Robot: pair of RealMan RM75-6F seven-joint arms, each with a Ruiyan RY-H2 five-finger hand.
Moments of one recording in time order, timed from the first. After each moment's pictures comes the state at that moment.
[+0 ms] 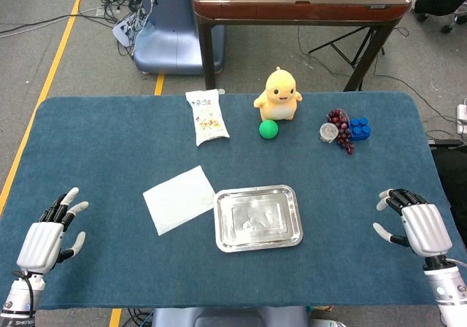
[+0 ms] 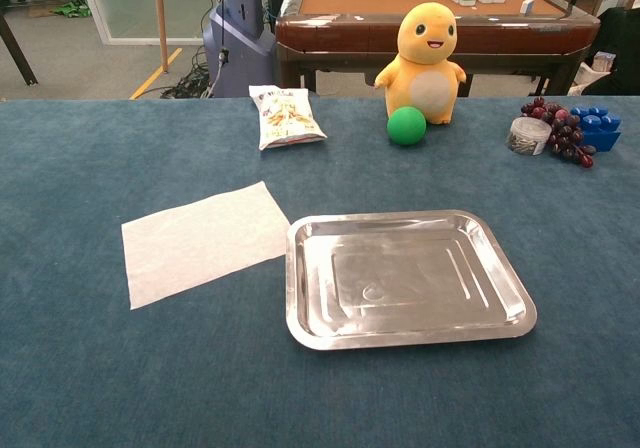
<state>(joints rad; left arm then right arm) -0.16 -1.22 0.00 -1.59 1.54 1.49 0.03 0.14 -1.15 0.04 -1.51 -1.59 1.46 0.09</state>
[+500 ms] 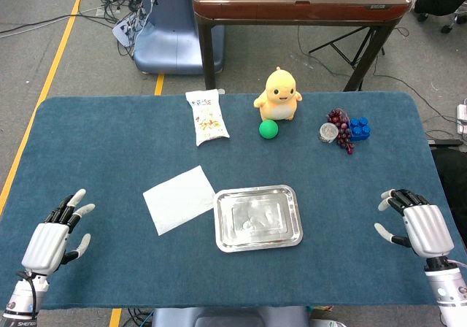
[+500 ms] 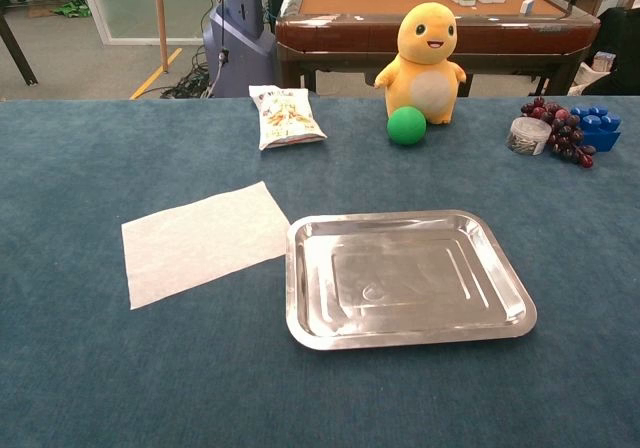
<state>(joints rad) -0.17 -1.22 0.01 -1.60 1.58 1.47 0.01 0.14 -1.15 0.04 -1.51 -1.58 1.47 0.09</state>
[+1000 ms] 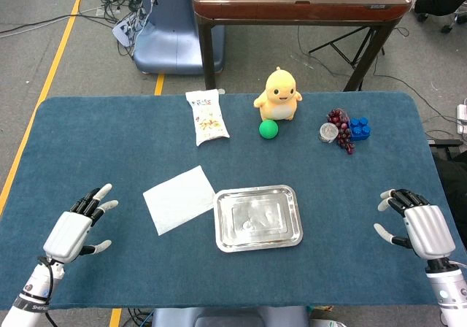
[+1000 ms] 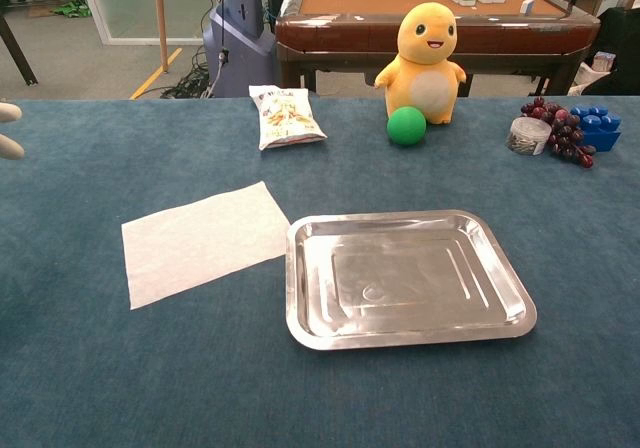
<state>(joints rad) -0.27 -1.26 -0.01 -1.50 1.67 1.39 -0.02 0.14 -1.14 0.04 -1.53 -1.60 1.48 0.10</state>
